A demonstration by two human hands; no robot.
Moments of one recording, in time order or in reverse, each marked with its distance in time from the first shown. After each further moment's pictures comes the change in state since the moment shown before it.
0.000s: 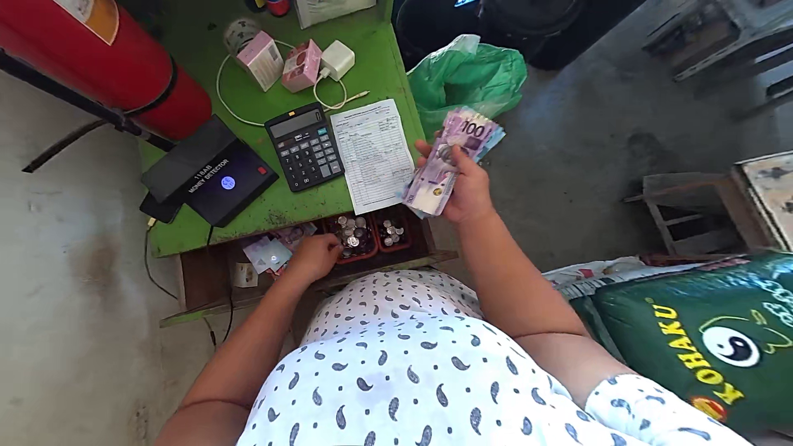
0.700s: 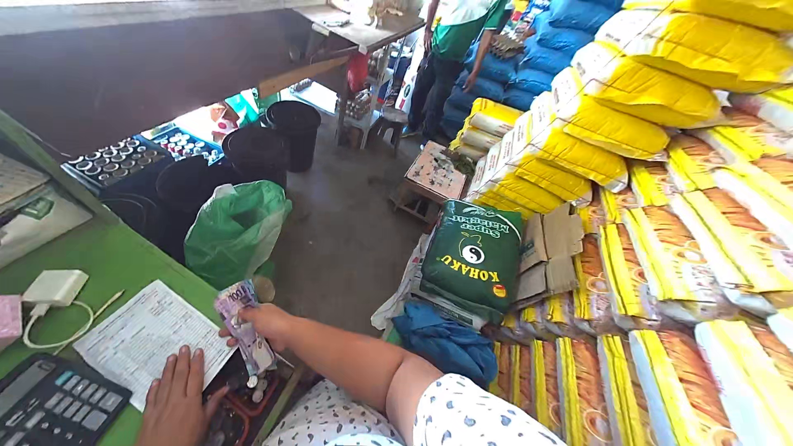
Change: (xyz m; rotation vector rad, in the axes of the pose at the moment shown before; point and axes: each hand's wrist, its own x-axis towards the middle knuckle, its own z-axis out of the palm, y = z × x) left_hand 0.112 0.043 0.017 0.552 0.619 0.901; right_hand 0.002 0.002 -0.023 -0.225 0.186 0.297
